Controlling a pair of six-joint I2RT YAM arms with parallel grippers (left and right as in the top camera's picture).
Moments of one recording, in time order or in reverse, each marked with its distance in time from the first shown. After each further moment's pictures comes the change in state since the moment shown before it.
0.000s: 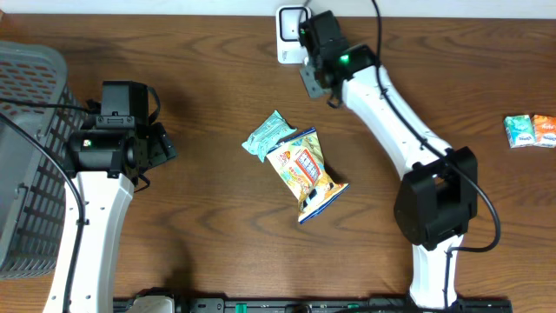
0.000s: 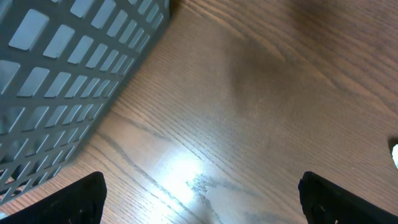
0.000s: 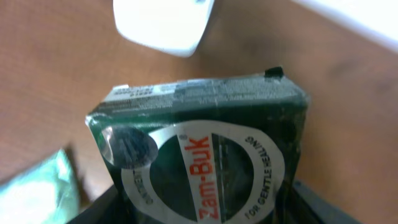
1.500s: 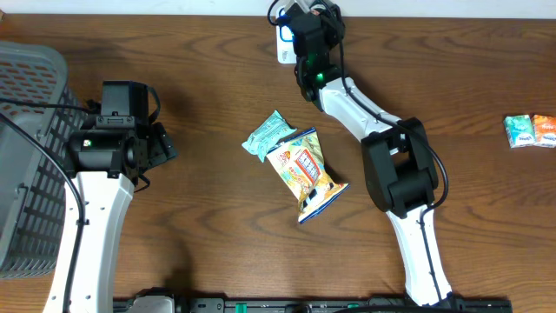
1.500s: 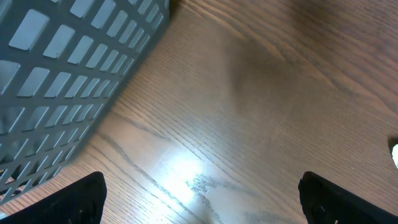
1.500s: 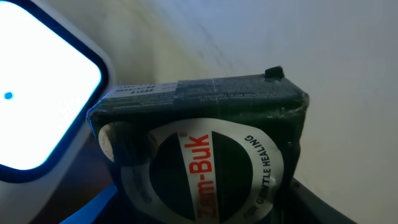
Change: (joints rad) left arm 0.000 0.000 0.000 0.000 0.000 0.000; right arm -0.024 0.312 0.005 0.916 0.400 -0.746
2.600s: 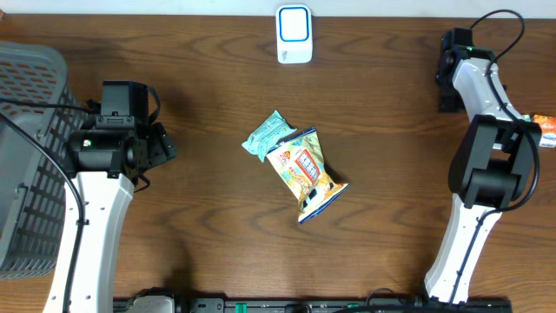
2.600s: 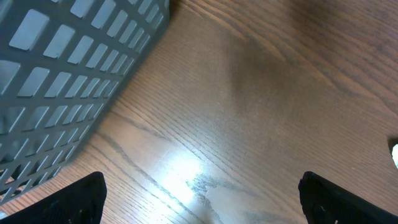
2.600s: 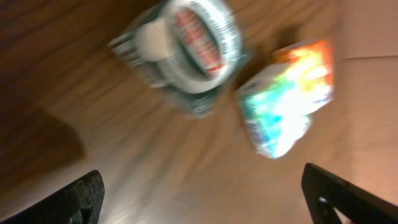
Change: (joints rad) left arm 0.000 0.000 0.000 0.000 0.000 0.000; right arm -0.576 -0.074 0.005 -1.151 0.011 0.959
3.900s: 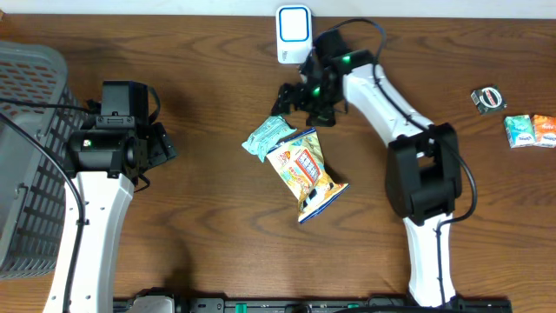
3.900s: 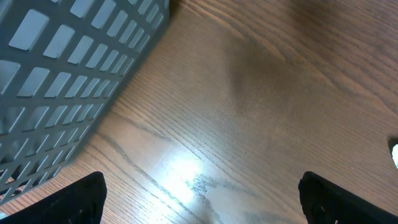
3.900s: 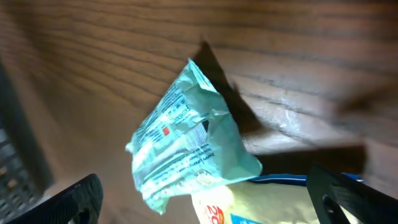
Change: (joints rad) left arm 0.000 0.000 0.000 0.000 0.000 0.000; right arm 0.526 -0.054 0.000 0.044 -1.223 0.266
